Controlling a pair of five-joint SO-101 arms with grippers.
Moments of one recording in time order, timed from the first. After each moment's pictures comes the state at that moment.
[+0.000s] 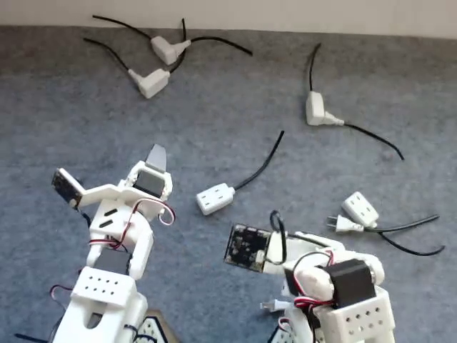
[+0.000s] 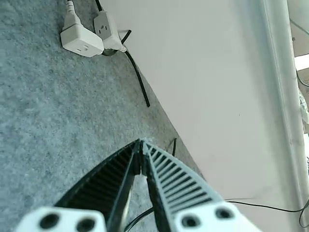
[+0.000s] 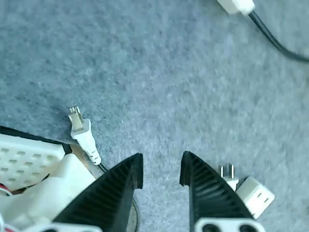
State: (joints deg) left arm 4.4 -67.0 89.7 -5.0 66.1; right arm -23.0 -70.9 55.8 98.9 63.8
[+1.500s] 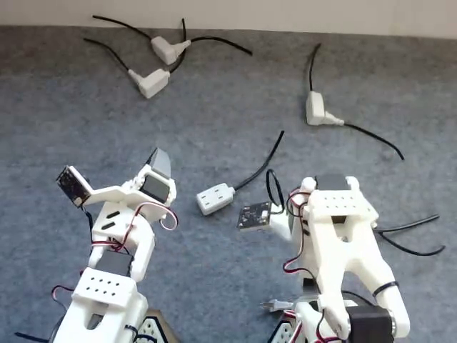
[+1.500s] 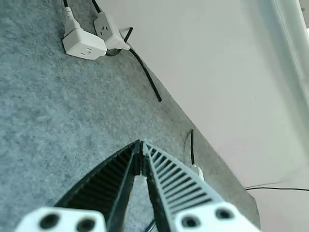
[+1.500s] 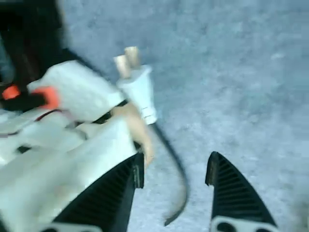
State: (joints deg) left arm 5.1 -67.0 91.3 -5.0 57.6; right arm -9.0 -22.0 47.7 92.5 77.1
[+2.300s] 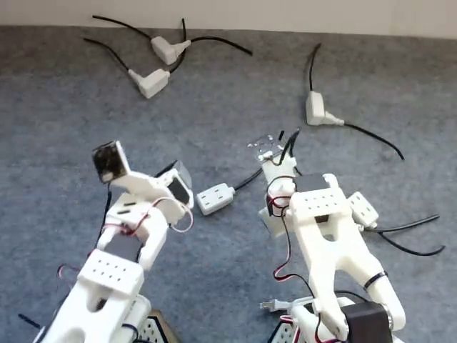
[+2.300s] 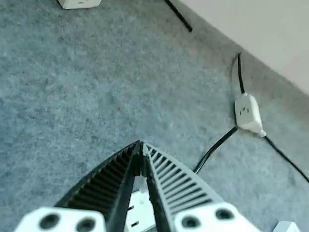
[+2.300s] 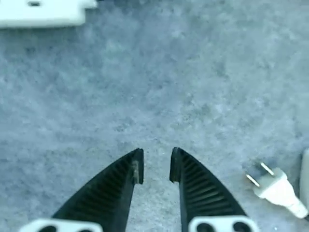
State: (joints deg) left arm 12.2 -56.0 79.0 12.6 41.7; right arm -14.9 -21.0 46.4 63.8 18.6
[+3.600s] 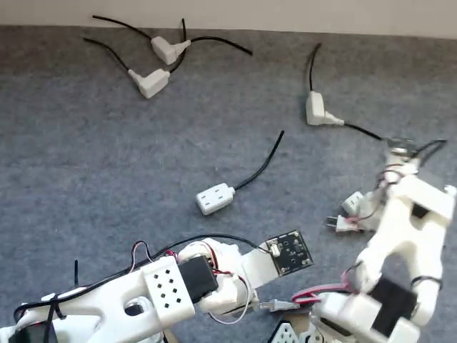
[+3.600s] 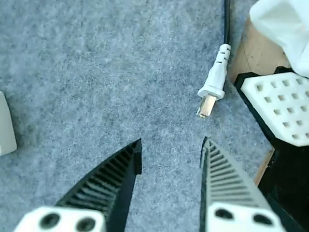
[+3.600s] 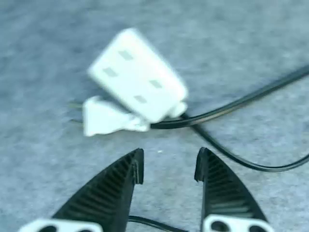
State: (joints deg) left arm 59.4 -42.9 56.1 64.0 -2.9; right arm 28.7 -4.1 27.6 71.6 25.5
